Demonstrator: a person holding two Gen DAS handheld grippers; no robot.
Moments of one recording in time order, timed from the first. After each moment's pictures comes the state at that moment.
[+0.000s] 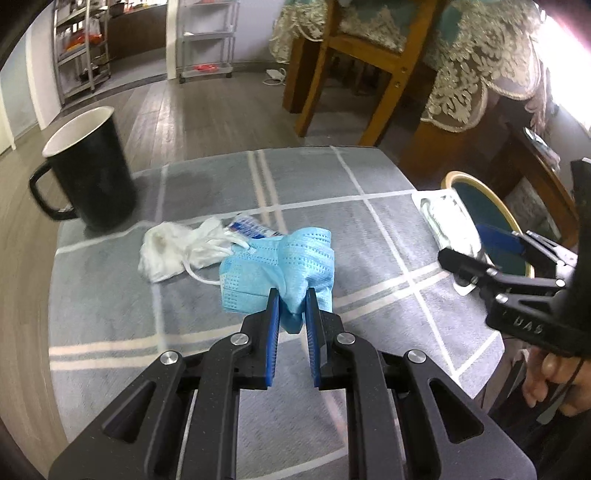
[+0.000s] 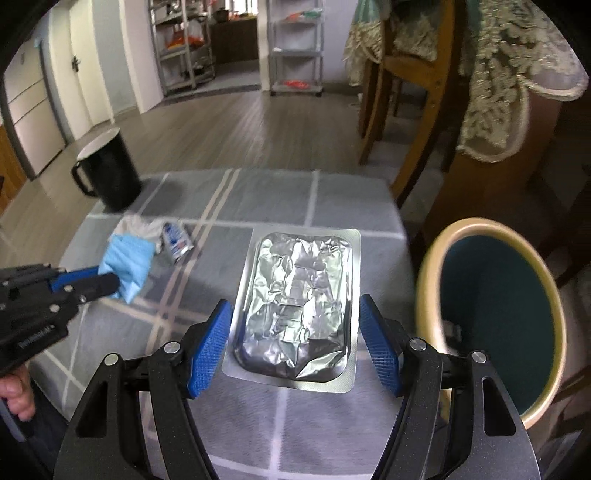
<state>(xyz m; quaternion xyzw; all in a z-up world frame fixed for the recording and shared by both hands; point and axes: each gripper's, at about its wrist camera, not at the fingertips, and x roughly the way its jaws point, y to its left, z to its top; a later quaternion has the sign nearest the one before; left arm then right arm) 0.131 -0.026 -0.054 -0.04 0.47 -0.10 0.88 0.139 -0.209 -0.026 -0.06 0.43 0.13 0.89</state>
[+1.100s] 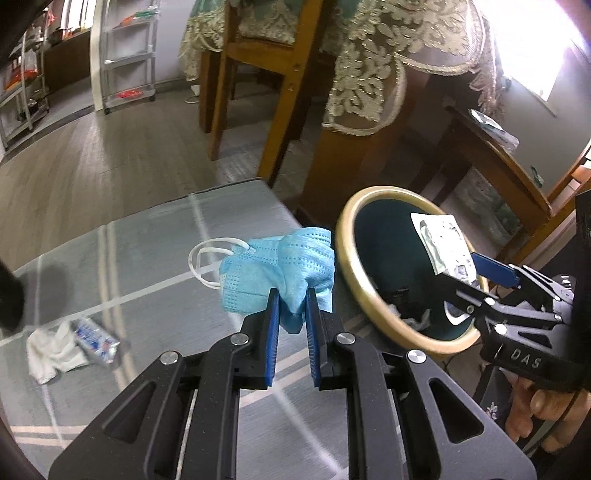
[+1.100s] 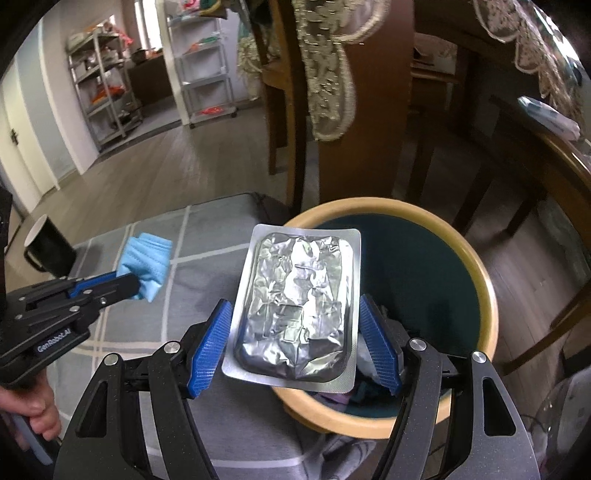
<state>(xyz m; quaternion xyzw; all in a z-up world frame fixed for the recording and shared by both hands) 0.192 -0.174 -0.032 -0.02 0.45 -0.21 0.87 0.143 -0.348 -0.009 0.04 0.42 0.02 0.91</state>
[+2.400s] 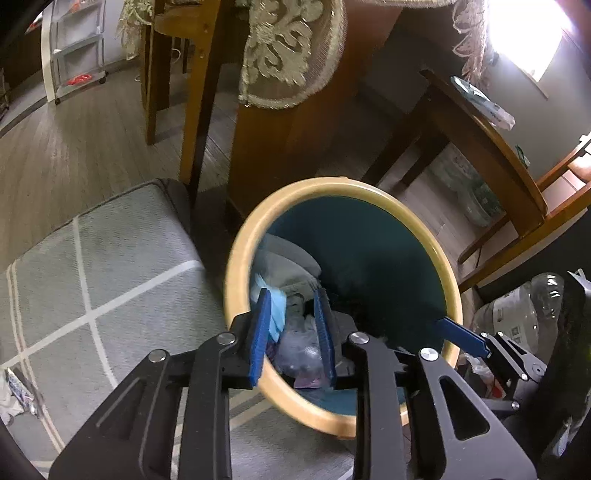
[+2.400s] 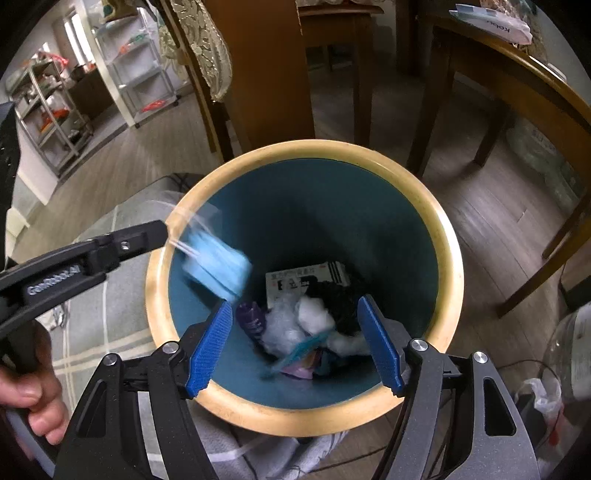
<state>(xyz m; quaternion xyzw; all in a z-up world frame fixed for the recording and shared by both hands) 0.243 -0.282 -0.046 -0.01 0.50 -0.26 0.83 0.148 -0.418 -0.047 0.12 0.48 -0.06 0.87</state>
